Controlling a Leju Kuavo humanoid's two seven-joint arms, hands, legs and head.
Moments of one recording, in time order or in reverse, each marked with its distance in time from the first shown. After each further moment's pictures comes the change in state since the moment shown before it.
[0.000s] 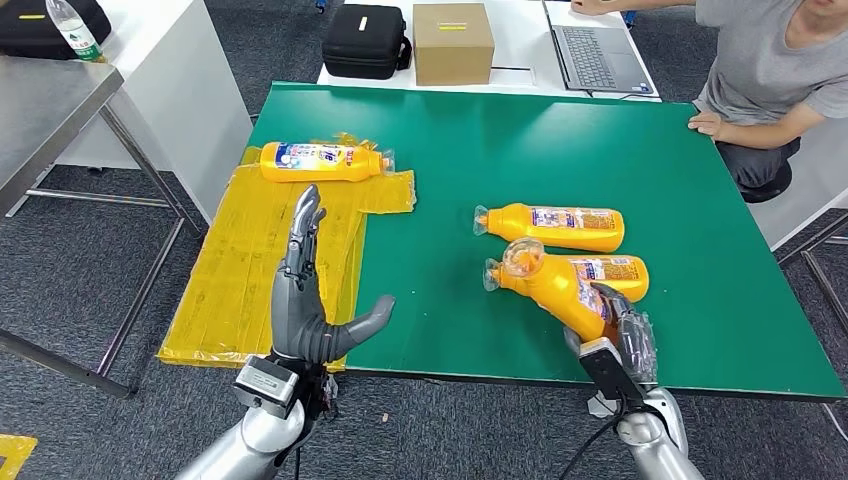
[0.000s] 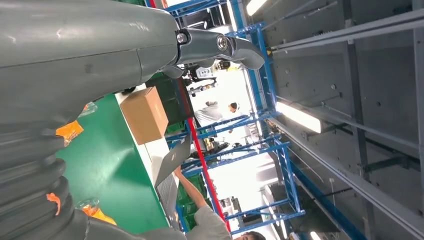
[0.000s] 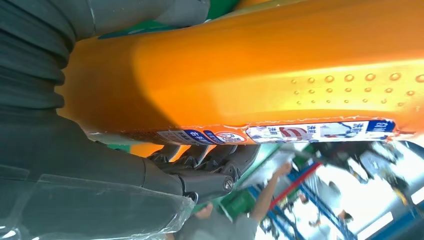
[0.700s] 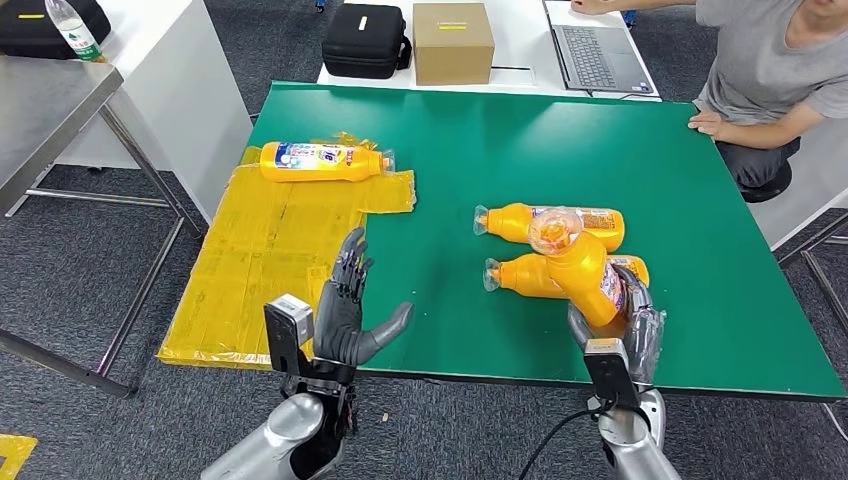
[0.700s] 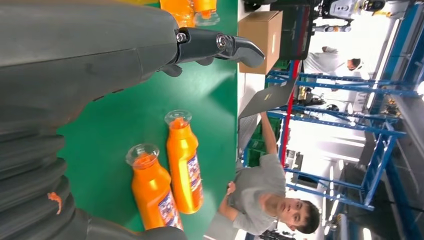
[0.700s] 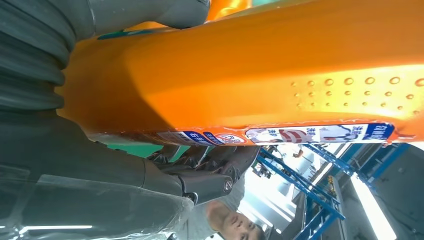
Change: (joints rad) left arm -0.038 -0.023 -0.126 0.202 0.547 -0.105 0.074; right arm 0.055 0.057 0.035 -0.210 -0.110 -0.209 -0.029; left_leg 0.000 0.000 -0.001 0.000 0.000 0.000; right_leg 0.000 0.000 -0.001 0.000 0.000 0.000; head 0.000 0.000
